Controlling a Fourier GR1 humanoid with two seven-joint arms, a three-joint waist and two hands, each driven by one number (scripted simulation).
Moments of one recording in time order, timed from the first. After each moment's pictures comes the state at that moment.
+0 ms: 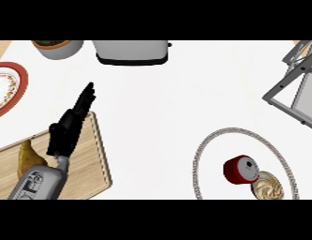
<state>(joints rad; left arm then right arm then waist) -0.21 0.25 -0.23 -1.40 0.06 0.17 0.00 0.34 -0.37 0.30 -2.24 0.85 -0.25 1.20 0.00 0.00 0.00</state>
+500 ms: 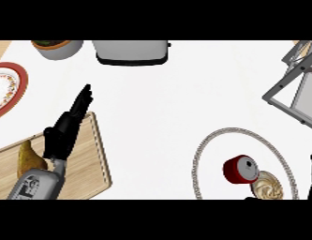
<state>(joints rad) -0.18 0.25 -0.21 -1.43 0.05 0.15 0.00 0.33 -0.23 0.27 -2.15 0.91 -0.19 1.16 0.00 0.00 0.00</state>
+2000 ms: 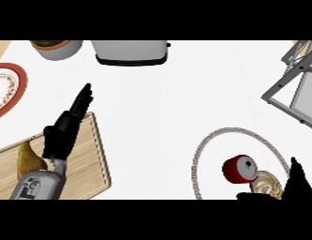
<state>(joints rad) -0.16 0.18 -0.13 -1.47 -0.04 0.08 0.05 0.30 -0.03 0.12 -1.90 0.97 -0.11 1.02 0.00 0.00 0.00</state>
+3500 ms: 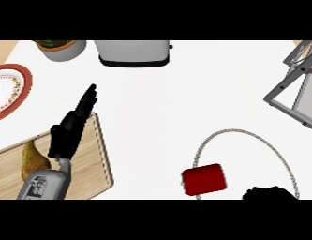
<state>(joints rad) -0.17 0.12 -0.10 -1.45 -0.08 0.04 0.04 0.36 -0.57 0.41 -1.98 0.74 0.17 0.00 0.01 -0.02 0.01</state>
